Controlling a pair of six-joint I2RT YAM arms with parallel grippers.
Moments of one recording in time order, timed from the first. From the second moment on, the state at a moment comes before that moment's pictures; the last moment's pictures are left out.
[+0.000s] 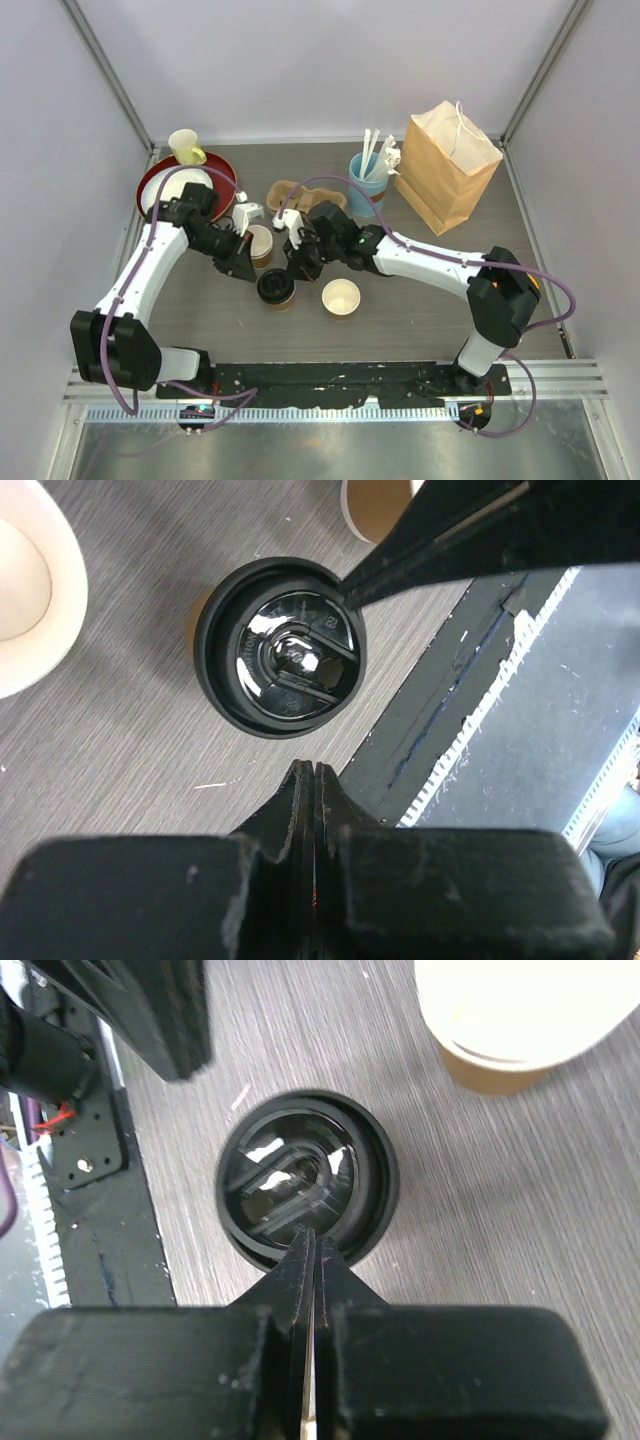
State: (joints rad) left arm -0.15 1.33 1.15 -1.19 0.73 0.45; right arm 0.90 1.68 1.21 -0.22 -0.44 -0.02
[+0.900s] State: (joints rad) left arm -0.27 1.42 1.05 -1.06 0.70 0.41; right arm 0.90 1.69 1.09 0.04 -0.51 0.06
